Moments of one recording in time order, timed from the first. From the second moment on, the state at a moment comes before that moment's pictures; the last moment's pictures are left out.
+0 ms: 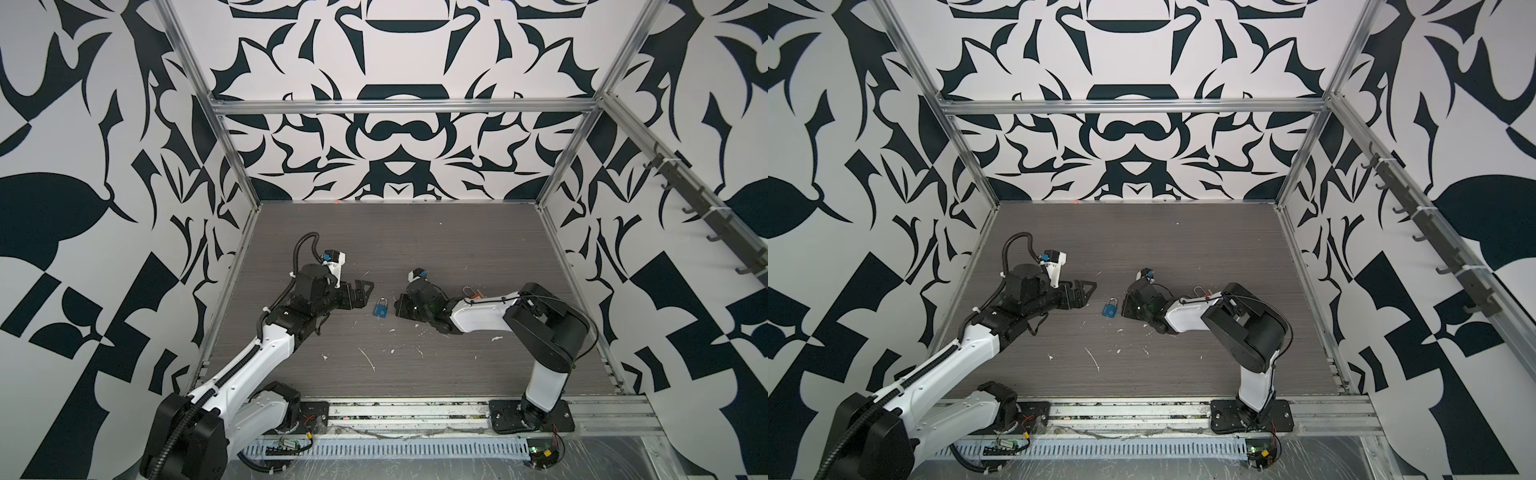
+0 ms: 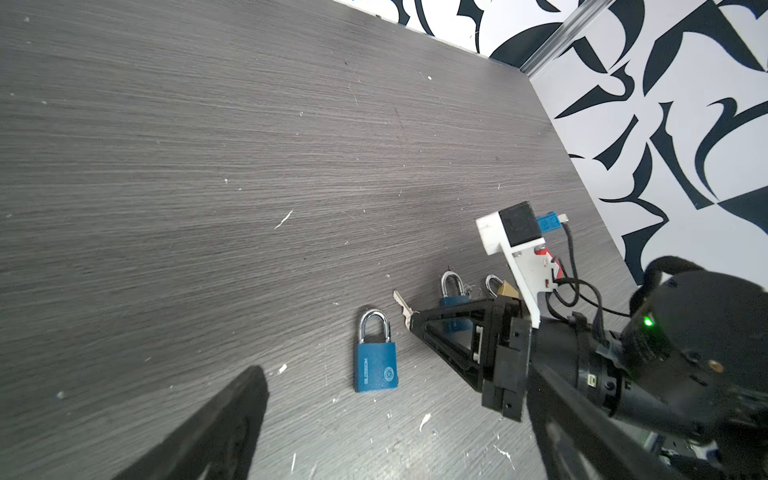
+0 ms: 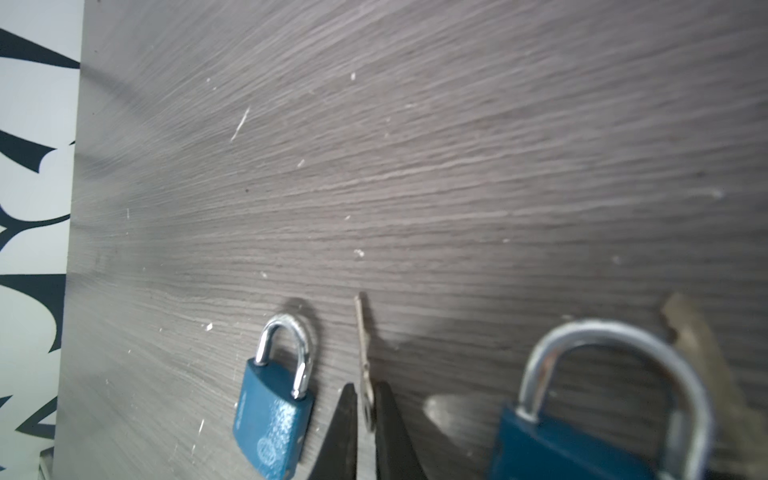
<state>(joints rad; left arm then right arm) -0.43 1.03 0.58 -0.10 0.28 -0.43 0.84 1.82 0.83 0.23 0.01 0.96</state>
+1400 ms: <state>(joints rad) -0.42 0.76 0.38 0.08 -0.24 -0.30 0.77 1.26 0.84 -0.05 0.19 0.40</state>
